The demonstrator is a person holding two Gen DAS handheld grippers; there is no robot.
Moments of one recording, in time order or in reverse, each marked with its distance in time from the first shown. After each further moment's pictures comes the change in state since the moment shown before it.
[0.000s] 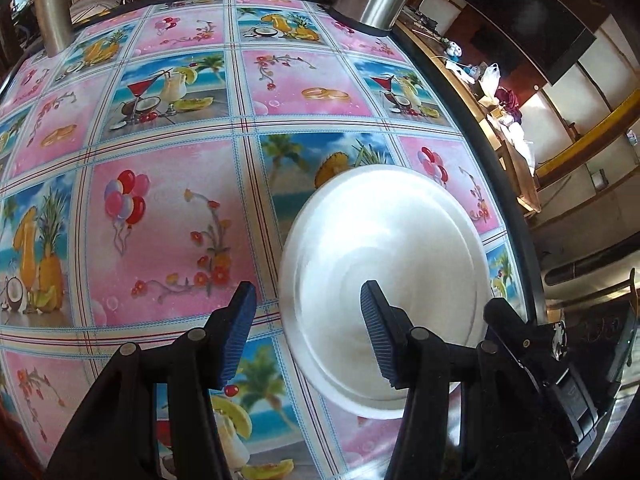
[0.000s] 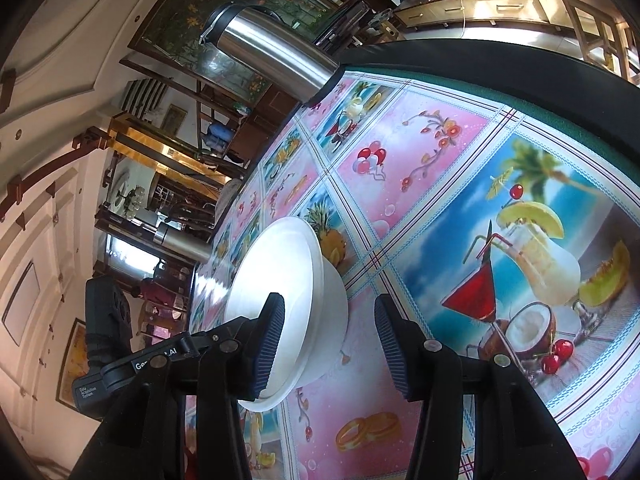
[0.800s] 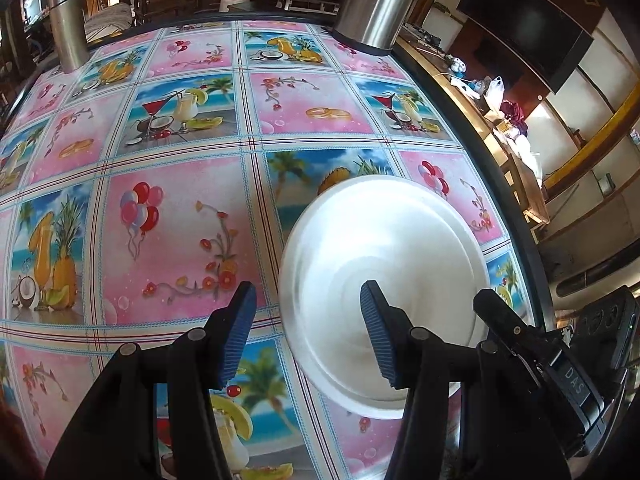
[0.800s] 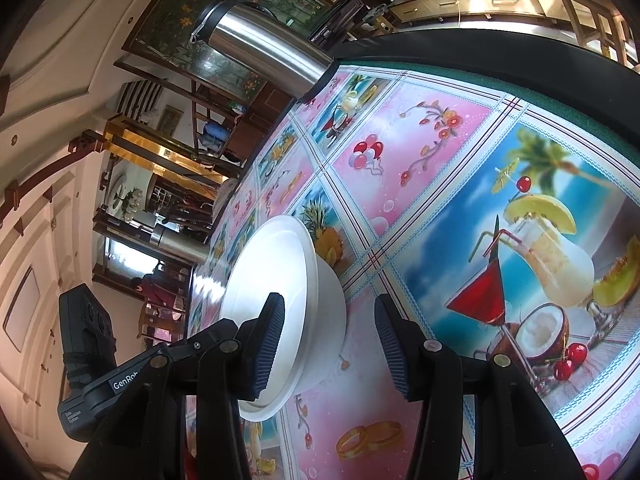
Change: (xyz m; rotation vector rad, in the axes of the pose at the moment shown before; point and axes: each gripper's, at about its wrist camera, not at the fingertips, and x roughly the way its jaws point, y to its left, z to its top) left arm -0.008 -0.007 -0.008 0.009 -0.098 0.058; right arm 0.013 -0.001 0.005 0.023 -0.002 -0.016
